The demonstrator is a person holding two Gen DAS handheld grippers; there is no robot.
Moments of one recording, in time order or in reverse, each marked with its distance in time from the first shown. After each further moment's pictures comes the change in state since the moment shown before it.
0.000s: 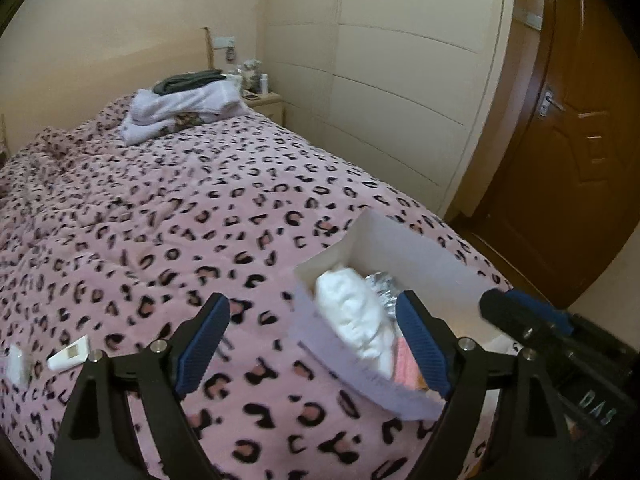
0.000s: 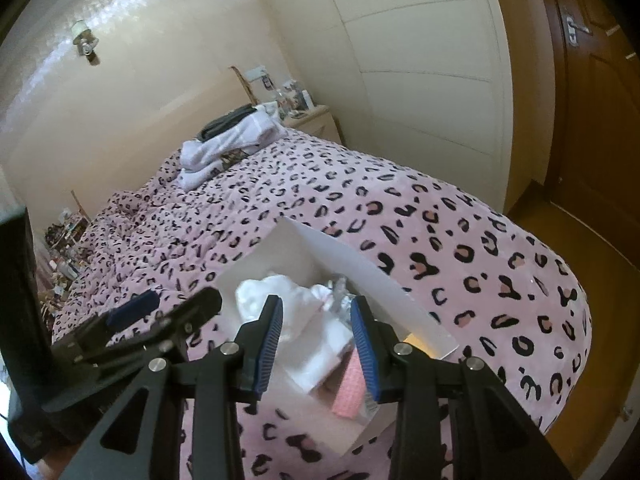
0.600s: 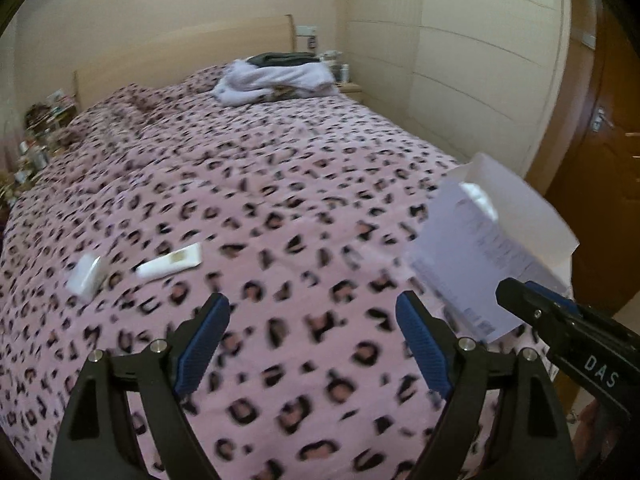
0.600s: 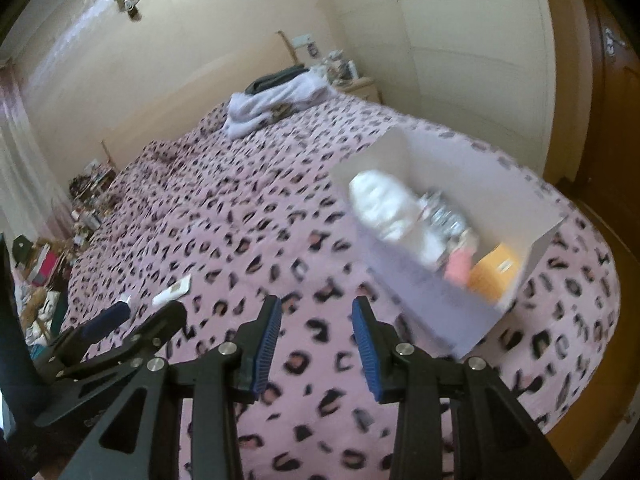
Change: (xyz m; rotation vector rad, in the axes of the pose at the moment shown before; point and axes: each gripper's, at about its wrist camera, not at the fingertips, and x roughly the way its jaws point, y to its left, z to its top) left arm -0.086 0.105 -0.111 -0.133 0.023 0.199; right arm -0.001 0.087 -0.091 -0.095 0.117 0.088
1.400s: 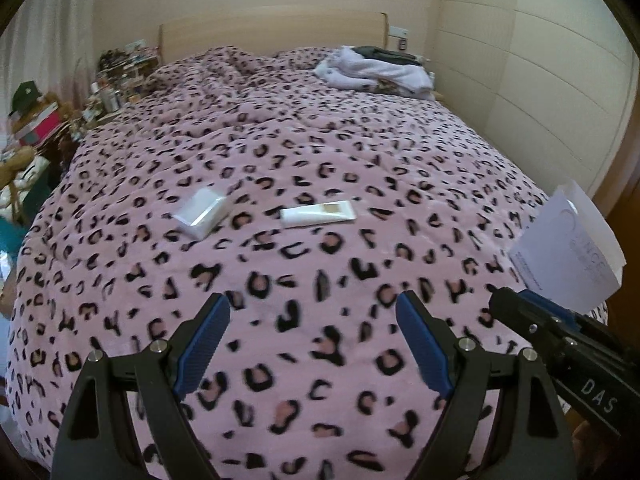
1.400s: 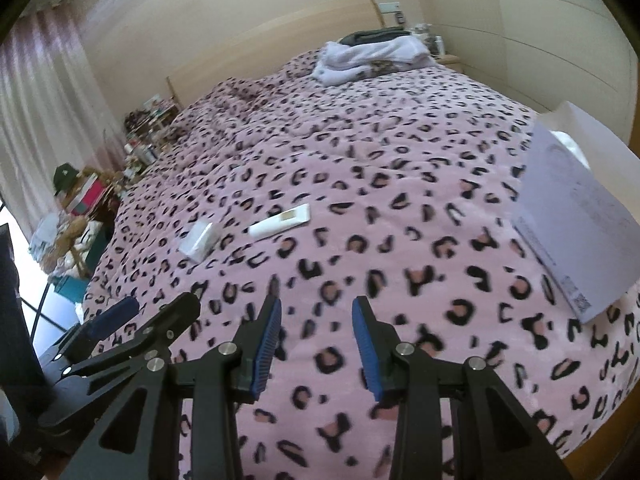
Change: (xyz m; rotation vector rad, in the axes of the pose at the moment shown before) left arm -0.049 0.162 -0.062 -0.208 0.022 0.165; right arm 0.026 0.161 -0.059 -0.182 0.118 0.159
